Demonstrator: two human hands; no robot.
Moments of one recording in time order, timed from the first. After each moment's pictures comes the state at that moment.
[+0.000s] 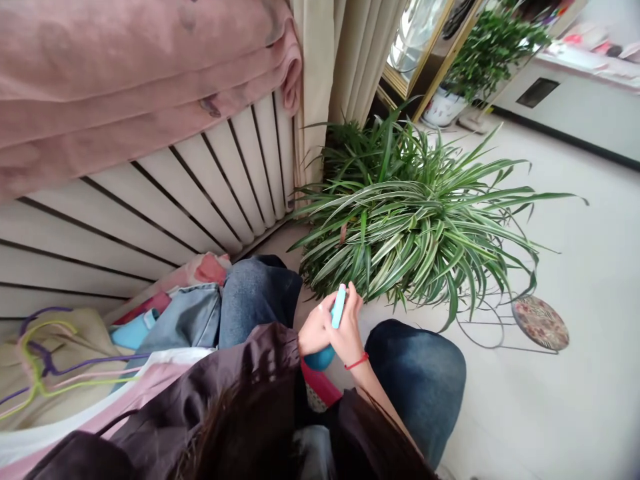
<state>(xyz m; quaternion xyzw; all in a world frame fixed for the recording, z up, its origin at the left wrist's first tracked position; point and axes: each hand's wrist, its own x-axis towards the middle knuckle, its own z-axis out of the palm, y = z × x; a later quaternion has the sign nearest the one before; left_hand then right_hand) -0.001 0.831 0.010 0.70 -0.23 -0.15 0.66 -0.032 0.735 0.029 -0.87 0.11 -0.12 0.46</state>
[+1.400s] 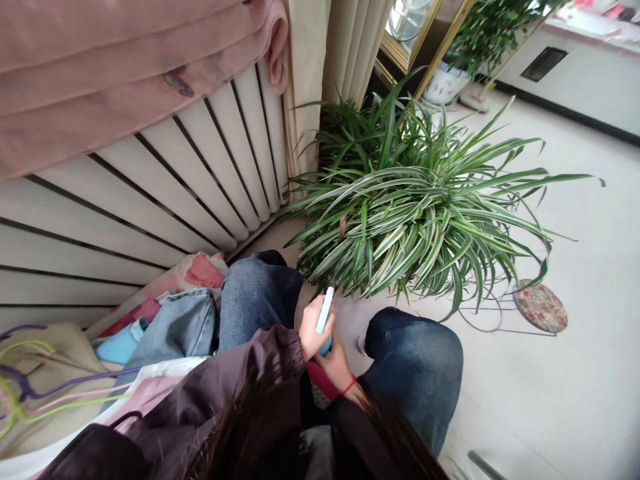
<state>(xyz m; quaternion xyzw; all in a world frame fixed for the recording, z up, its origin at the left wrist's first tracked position) -0.003 0.831 -0.009 0.81 -0.11 -0.12 0.56 -0.101 0.750 -0.080 -0.75 0.14 0.01 0.65</state>
